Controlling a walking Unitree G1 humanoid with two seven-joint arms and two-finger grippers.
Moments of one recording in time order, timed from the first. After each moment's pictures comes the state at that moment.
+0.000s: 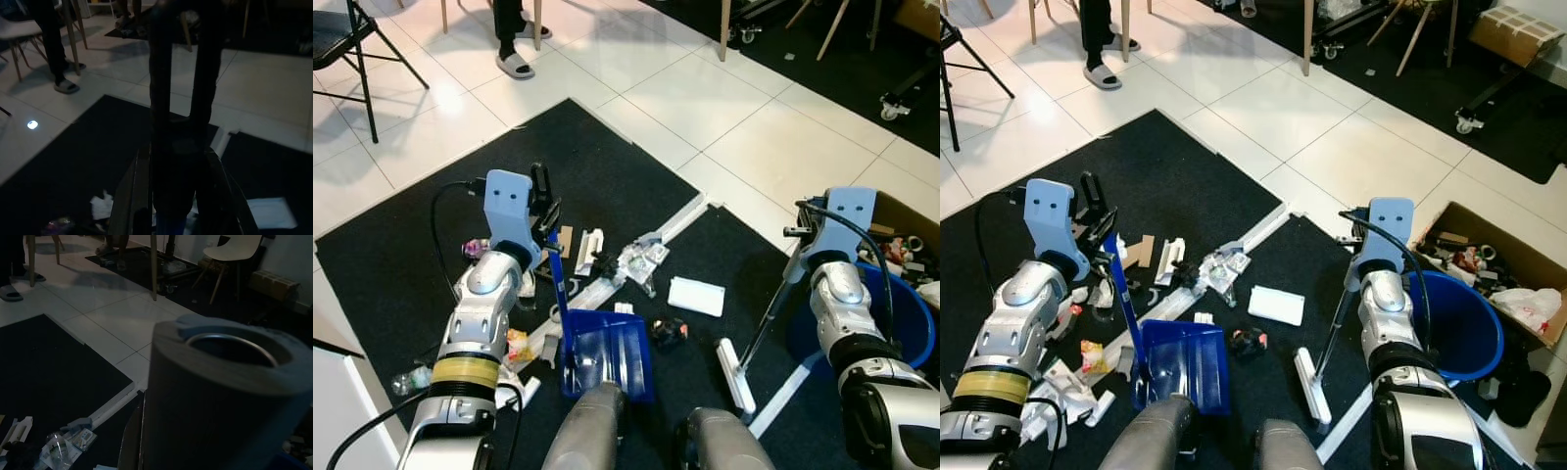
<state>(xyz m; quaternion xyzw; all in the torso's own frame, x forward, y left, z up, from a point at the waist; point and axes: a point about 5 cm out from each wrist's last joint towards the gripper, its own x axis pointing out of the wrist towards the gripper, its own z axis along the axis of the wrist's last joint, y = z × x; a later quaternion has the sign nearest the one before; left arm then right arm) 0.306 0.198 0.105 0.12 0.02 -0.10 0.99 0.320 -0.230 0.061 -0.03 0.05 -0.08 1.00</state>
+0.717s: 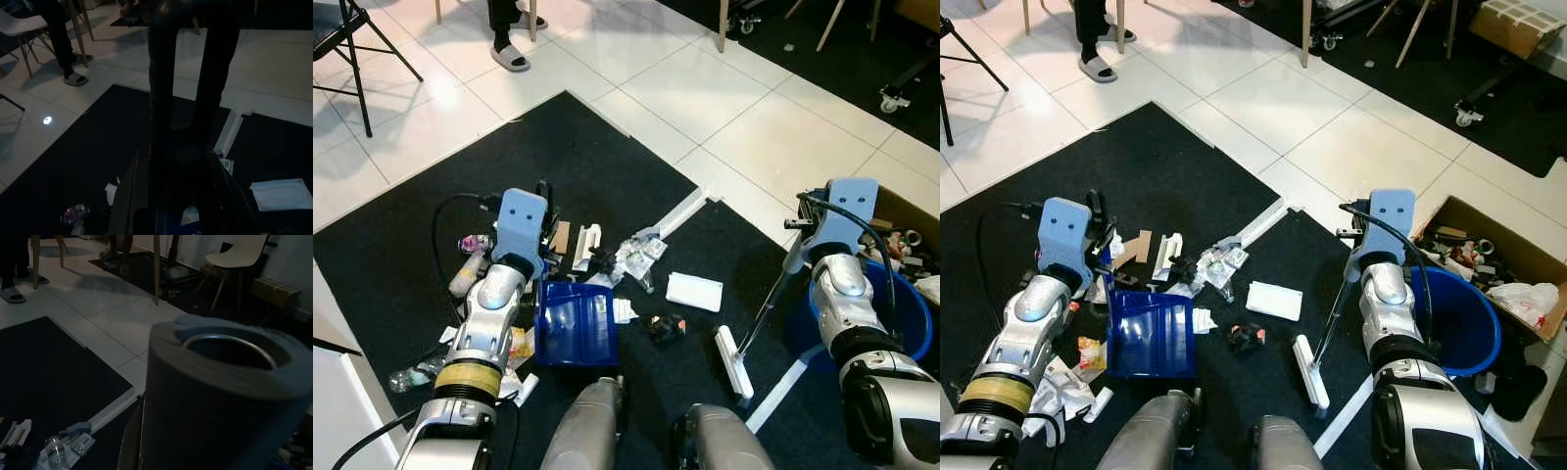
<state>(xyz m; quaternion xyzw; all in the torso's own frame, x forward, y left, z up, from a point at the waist) 0.298 0.201 0.077 0.15 0.03 -0.08 0.98 0.326 -0.230 0.069 -0.03 0.04 -0.07 1.00</state>
